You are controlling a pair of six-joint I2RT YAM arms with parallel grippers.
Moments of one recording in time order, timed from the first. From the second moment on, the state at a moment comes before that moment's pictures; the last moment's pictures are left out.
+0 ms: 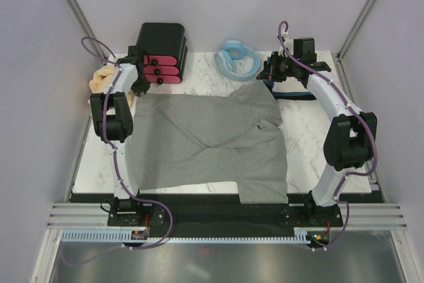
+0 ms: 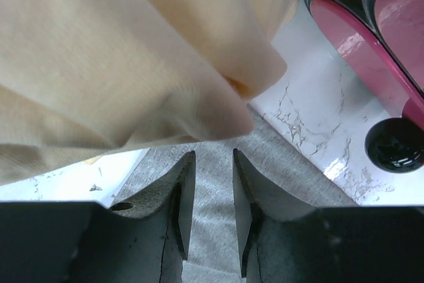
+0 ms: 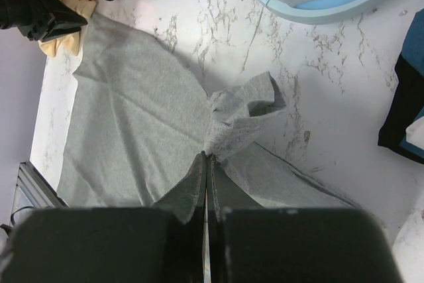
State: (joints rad) left arm 0.03 2.27 1.94 -0.82 -0.31 -0.60; right arm 0.12 1.82 1.58 -0.42 -0.58 0.31
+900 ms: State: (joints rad) left arm 0.01 2.20 1.73 -0.80 -0.31 -0.59; right arm 0.10 1.82 1.58 -0.40 -0.62 0.35
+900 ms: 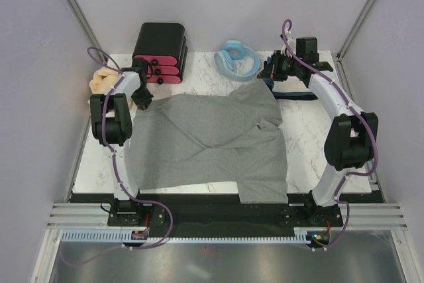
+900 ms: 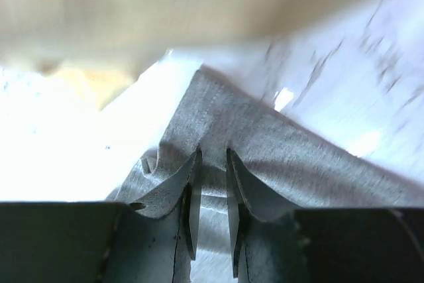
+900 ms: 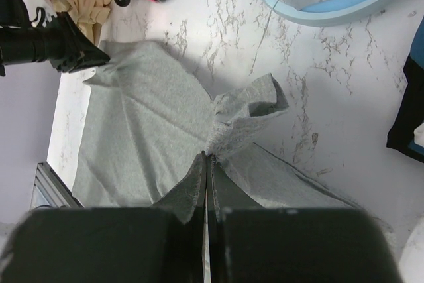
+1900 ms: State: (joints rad) left arm -0.06 2.15 1.77 -0.79 -0.34 -0.55; right arm 0.10 1.79 1.53 -0.37 -0.63 0.35
